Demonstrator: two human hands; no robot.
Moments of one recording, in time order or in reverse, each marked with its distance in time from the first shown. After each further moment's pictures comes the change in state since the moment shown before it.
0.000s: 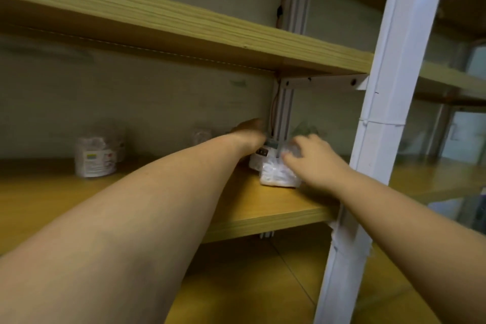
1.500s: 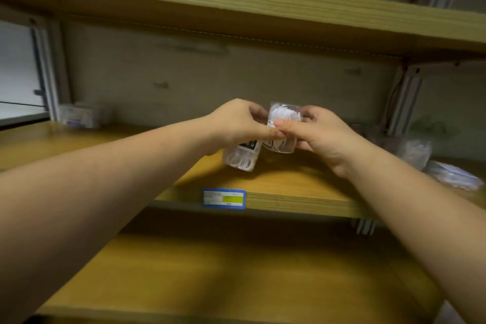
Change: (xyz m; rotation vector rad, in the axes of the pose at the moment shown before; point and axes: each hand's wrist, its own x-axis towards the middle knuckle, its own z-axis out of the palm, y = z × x) left_hand -0.192 -0.127 -0.168 -0.138 0.140 -0.044; right_hand -0.037 -0.207 0.041 1.123 -0.355 -0.168
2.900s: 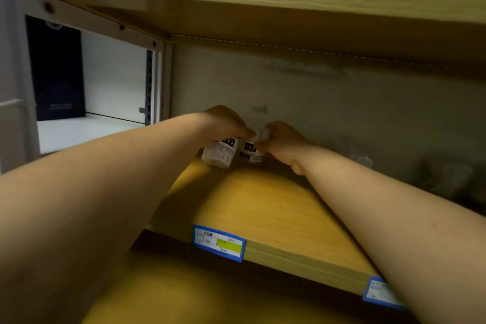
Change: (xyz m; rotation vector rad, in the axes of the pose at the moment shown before) left_hand 0.026 -0.163 -0.203 0.308 0.206 -0.427; right_hand 0.193 0.003 0.257 -0.317 -0.175 -0.040
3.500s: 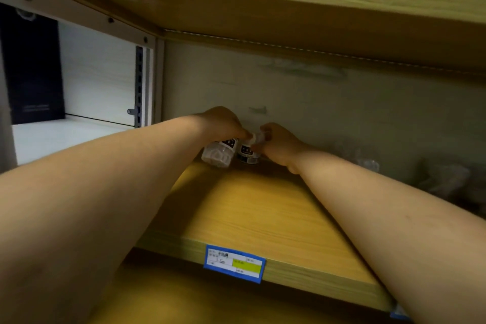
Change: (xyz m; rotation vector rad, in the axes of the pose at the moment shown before) left_hand 0.040 -0.025 -0.003 0.015 -0.041 0.099; right_hand 0.018 -0.005 0.017 -0.111 0.004 0.005
